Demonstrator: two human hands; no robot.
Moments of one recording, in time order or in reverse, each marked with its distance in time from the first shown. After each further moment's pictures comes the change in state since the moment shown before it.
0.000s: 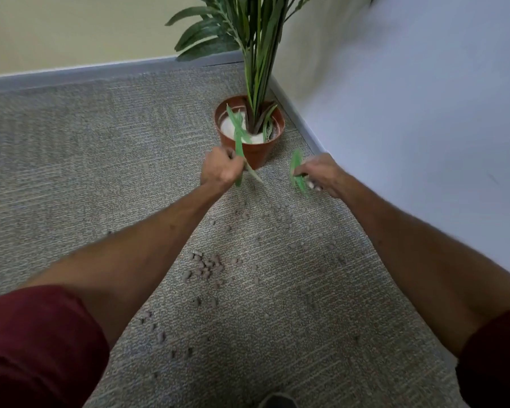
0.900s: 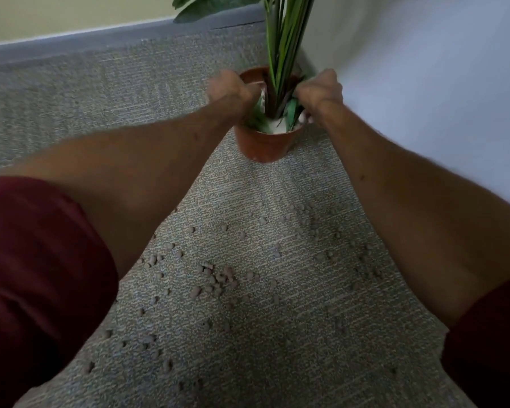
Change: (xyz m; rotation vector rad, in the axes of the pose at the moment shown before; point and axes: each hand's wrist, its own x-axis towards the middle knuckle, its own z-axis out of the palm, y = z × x) left_hand 0.133 0.053 -0.019 0.106 0.140 -0.101; right_hand 0.122 -0.121 0.044 -0.079 0.440 -0.059
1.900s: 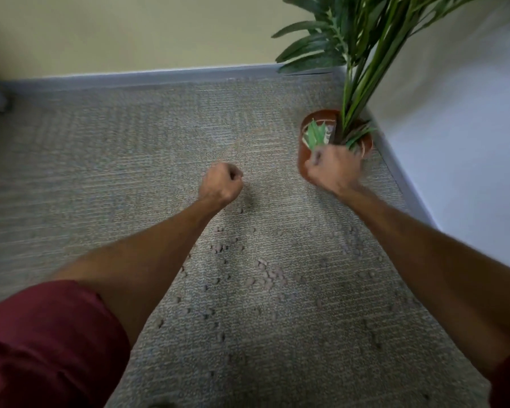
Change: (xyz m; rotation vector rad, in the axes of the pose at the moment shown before) left_hand -0.095 -0.203 -0.102 0.092 -0.022 0.047; right_hand -0.148 -0.001 0.037 -0.534 -0.099 -0.650
